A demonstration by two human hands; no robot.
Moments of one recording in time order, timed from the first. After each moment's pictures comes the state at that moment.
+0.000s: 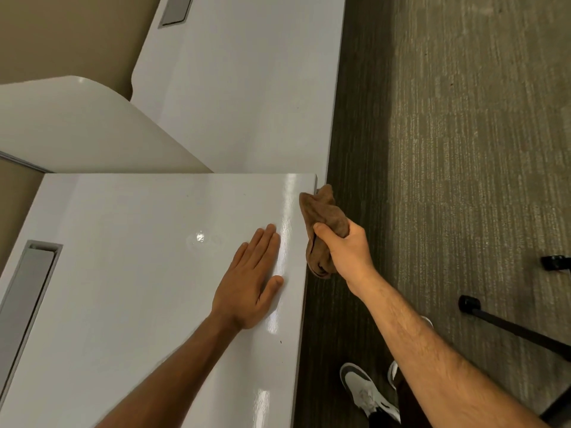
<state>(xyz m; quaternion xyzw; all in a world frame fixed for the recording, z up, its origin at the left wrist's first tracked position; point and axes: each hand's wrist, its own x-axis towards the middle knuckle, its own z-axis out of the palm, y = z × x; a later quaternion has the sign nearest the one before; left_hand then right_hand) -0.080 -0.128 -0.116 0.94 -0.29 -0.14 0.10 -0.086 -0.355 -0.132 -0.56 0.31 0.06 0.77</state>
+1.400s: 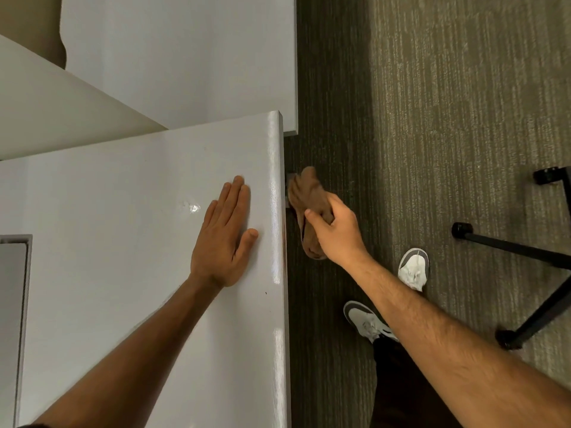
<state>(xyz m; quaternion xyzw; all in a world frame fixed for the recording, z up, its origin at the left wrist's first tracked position) -0.077 -0.125 -0.126 0.94 -0.31 -0.11 0.09 -0.154 -0.347 -0.165 -0.65 0.28 0.06 0.70</state>
